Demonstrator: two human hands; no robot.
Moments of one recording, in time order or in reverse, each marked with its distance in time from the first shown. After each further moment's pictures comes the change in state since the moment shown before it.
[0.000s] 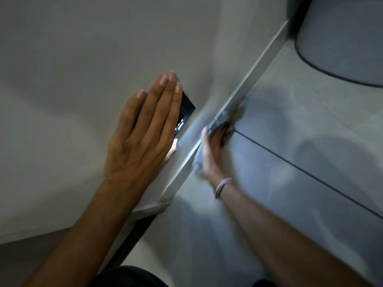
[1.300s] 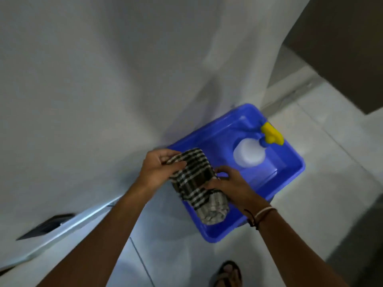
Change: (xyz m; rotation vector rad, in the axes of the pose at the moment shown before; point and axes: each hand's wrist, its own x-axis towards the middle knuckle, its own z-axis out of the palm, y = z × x) left_hand 0.442 0.004 -0.082 -2.172 -0.579 -1.525; right_hand 0.163 -0.457 -0.374 -0.440 -0.319 0.340
